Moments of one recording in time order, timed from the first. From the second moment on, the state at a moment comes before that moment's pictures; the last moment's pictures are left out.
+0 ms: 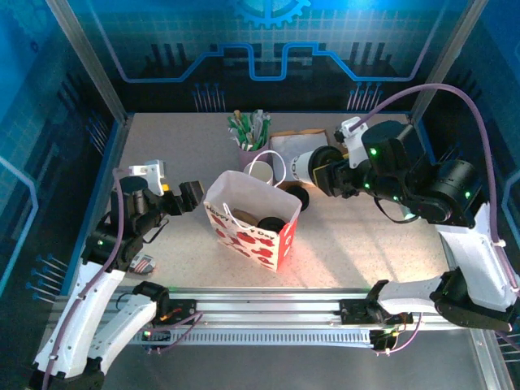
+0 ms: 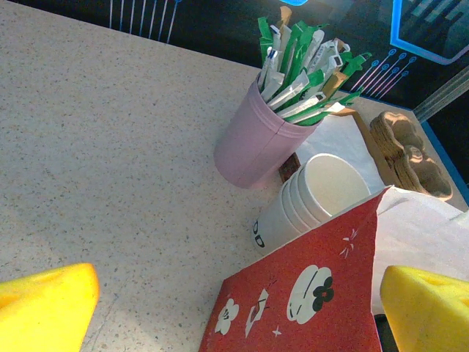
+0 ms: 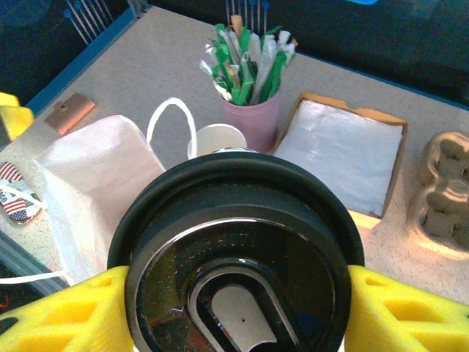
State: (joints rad) left arm -0.23 0.70 0.90 -0.66 0.06 -0.43; right arm 0.84 1.27 2.04 -1.43 0.22 0.25
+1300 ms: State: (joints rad) left arm -0.25 0.67 0.80 -0.69 0.26 -0.91; right arm 1.04 1.63 2.13 -1.44 0.15 0.10
